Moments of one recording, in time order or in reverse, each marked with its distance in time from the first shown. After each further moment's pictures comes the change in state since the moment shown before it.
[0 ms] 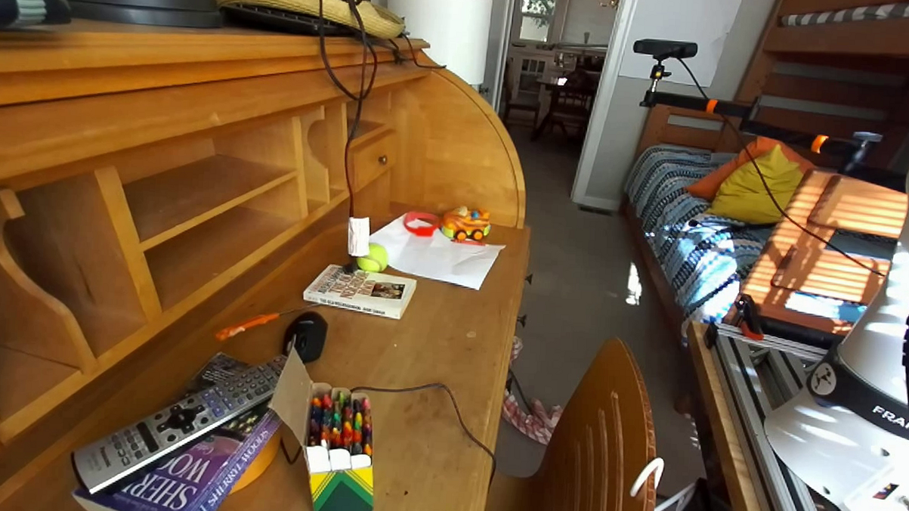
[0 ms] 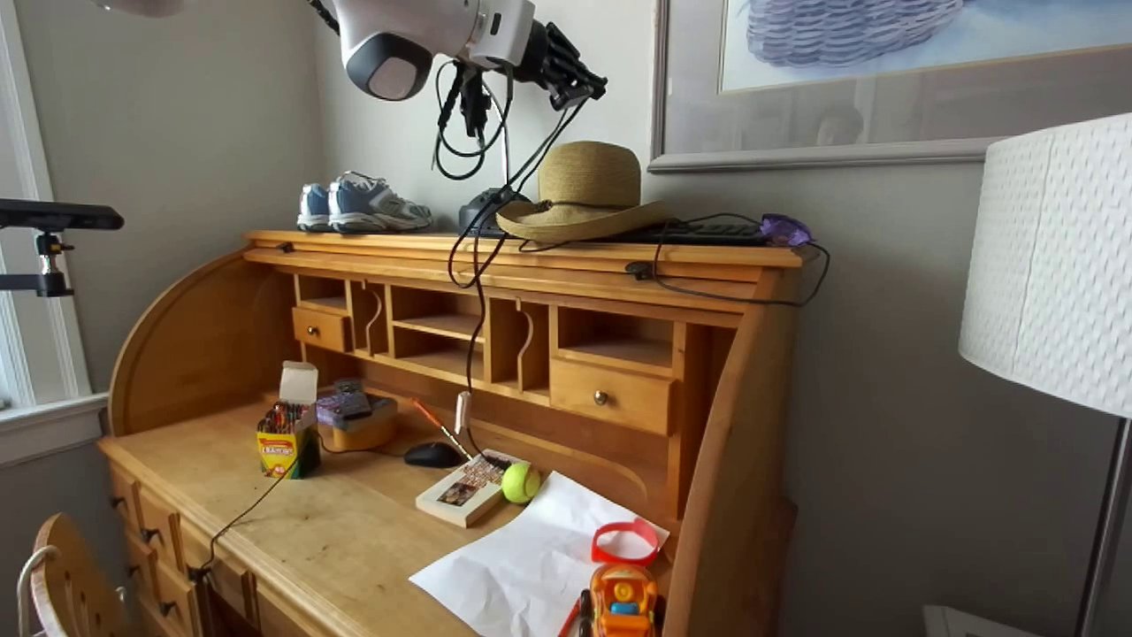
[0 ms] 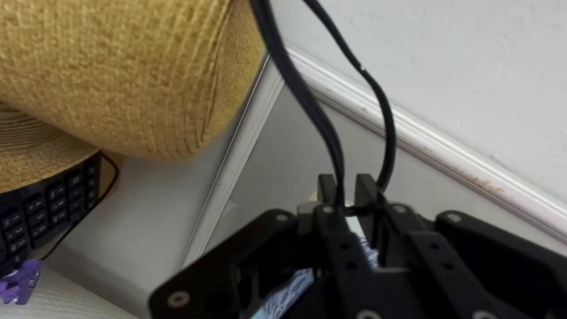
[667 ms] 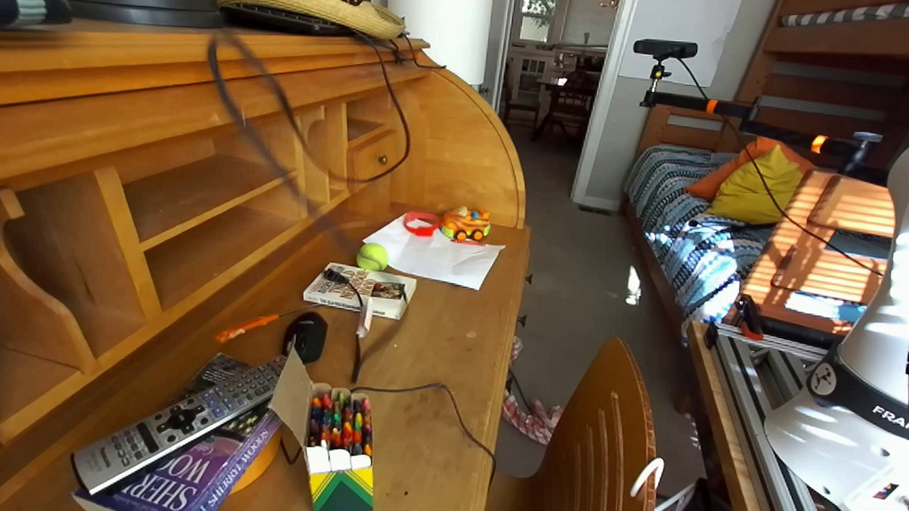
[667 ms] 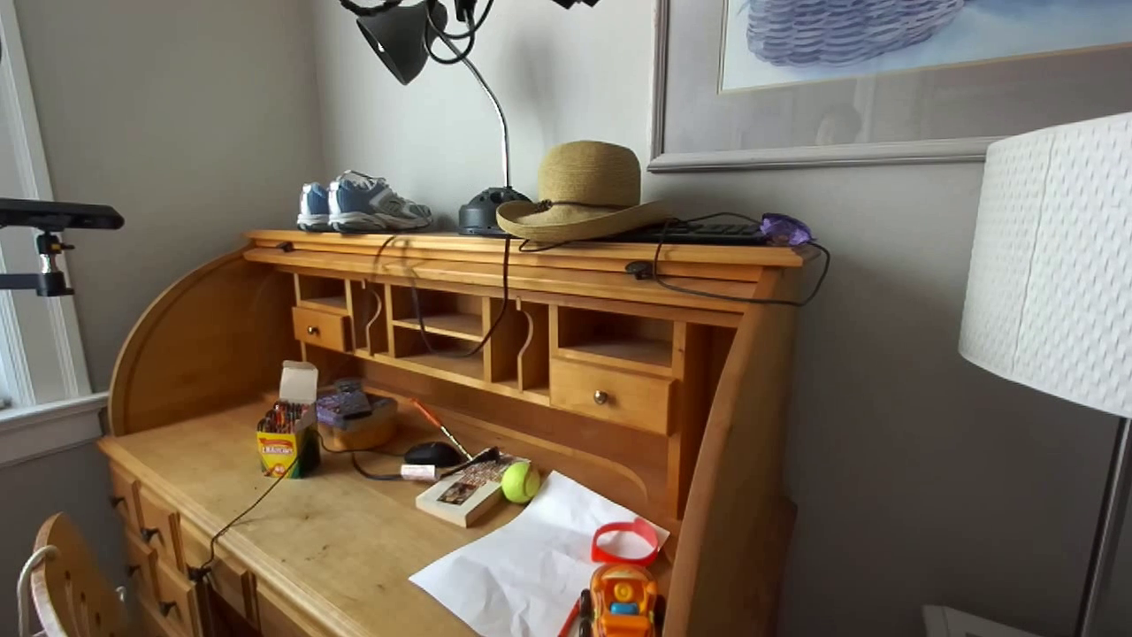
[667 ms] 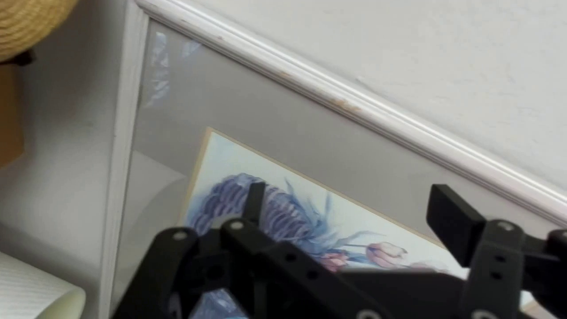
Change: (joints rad) arm 0.194 0.068 -0.394 0.313 -0.401 -0.260 0.629
